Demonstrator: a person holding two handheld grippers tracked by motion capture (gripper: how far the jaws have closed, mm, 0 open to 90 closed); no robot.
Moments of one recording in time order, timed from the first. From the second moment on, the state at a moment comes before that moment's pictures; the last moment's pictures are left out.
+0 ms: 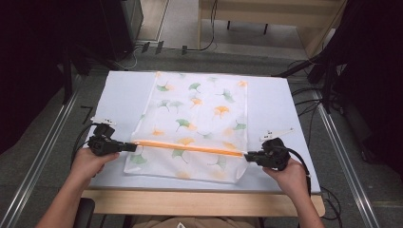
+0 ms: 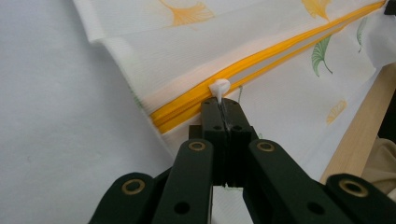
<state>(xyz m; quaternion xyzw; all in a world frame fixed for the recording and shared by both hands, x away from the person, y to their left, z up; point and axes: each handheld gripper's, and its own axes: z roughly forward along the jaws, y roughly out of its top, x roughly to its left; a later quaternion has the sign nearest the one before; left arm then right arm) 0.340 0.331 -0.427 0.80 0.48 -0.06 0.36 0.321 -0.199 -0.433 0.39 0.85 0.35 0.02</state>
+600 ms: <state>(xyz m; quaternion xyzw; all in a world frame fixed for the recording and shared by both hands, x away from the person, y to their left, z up) 0.336 0.350 -0.428 0.79 0.50 -0.05 0.36 0.324 -0.206 -0.435 0.40 0.85 0.35 0.02</state>
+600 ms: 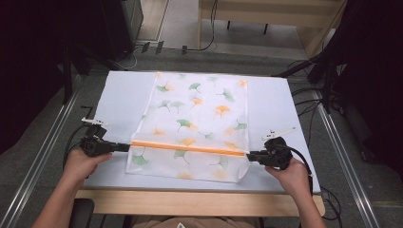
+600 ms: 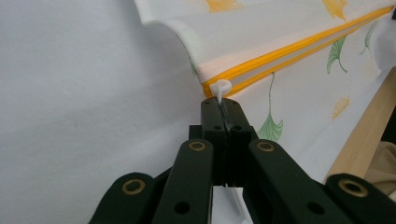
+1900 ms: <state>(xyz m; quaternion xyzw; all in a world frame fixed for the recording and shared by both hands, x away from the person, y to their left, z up) 0.337 0.329 -0.436 0.81 0.47 -0.06 0.35 0.338 -0.221 -0.451 0.43 0.84 0.34 0.04</state>
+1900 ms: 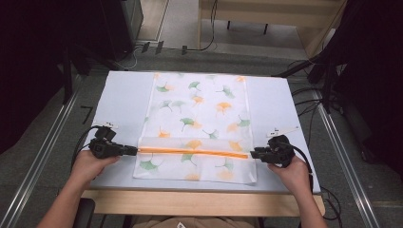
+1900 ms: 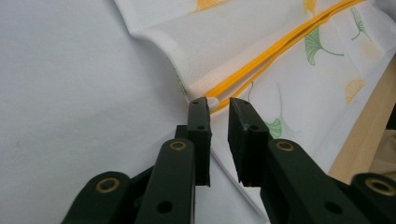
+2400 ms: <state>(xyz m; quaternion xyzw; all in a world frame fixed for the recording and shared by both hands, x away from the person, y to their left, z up) 0.336 0.332 -0.431 0.81 0.47 0.00 0.36 0.338 -0.222 -0.447 0.43 0.83 0.36 0.05</state>
